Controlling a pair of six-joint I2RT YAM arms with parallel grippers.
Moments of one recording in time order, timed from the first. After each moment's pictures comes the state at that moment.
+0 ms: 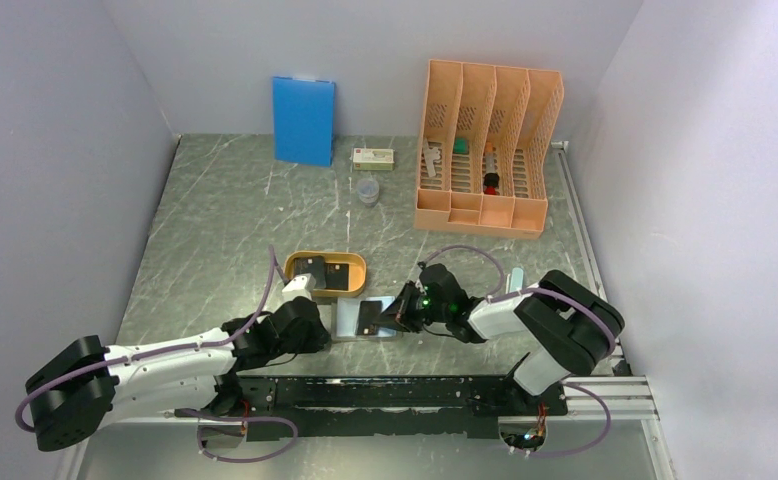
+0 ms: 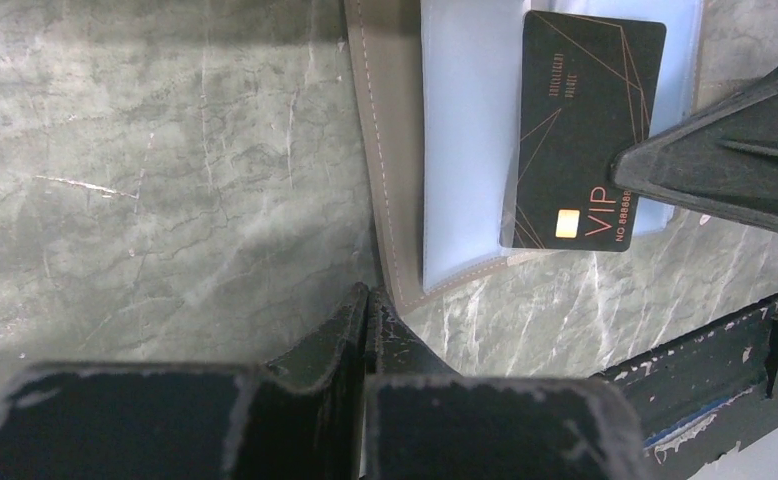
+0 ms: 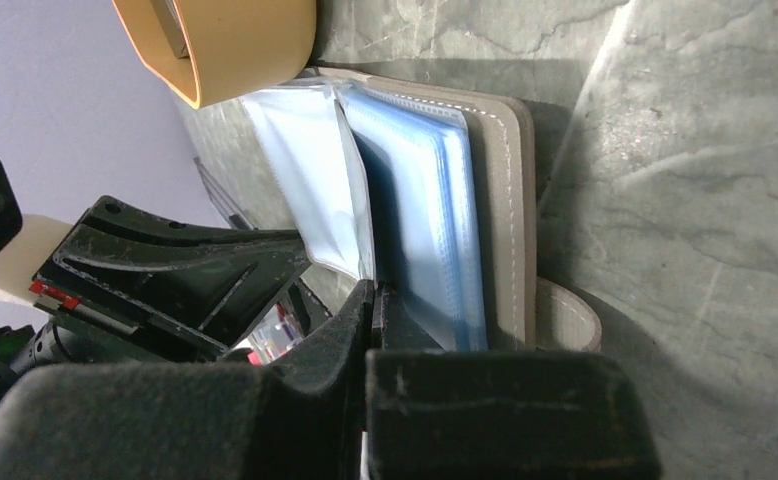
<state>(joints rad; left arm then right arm) -1.02 0.96 0.26 -0.14 -0.24 -1.00 0.78 1.56 0.35 0.56 -0.34 1.25</state>
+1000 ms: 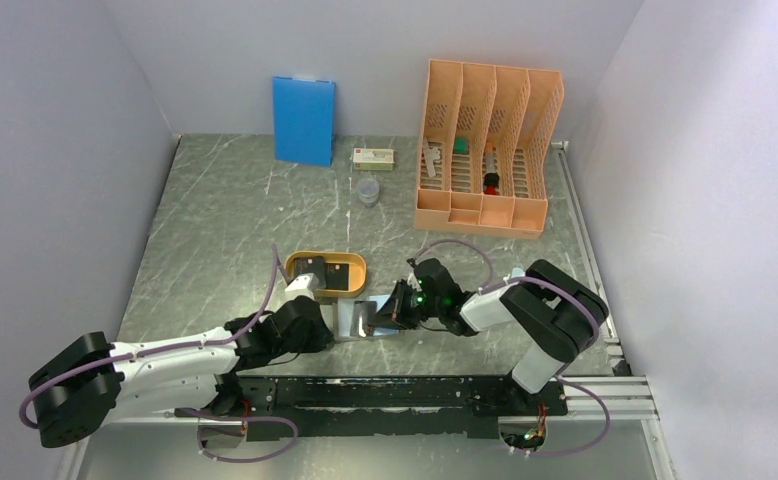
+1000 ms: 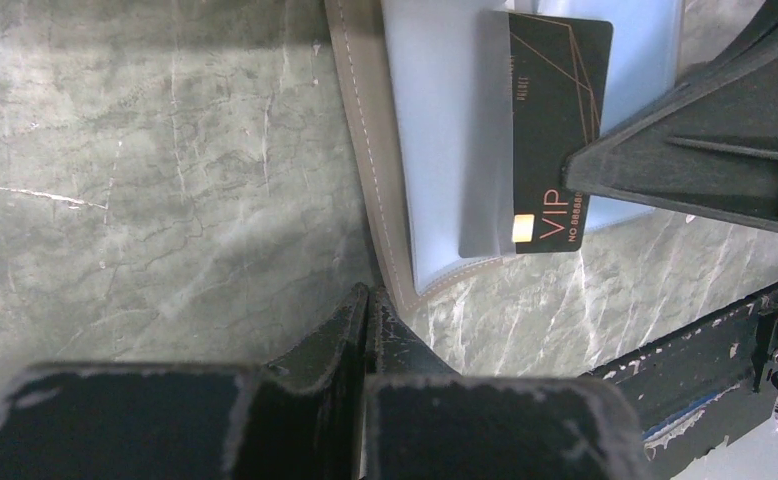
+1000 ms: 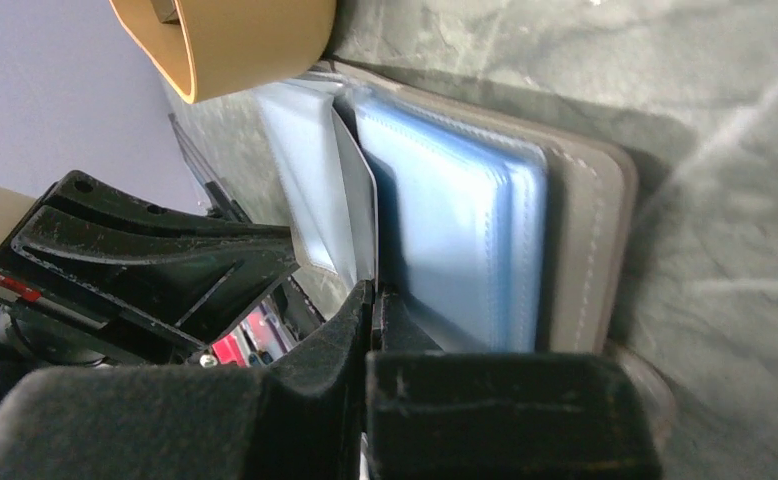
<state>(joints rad) -1.02 1.00 0.26 -0.10 -0.22 -1.00 0.77 1.64 0.40 0.57 -0.43 1.14</state>
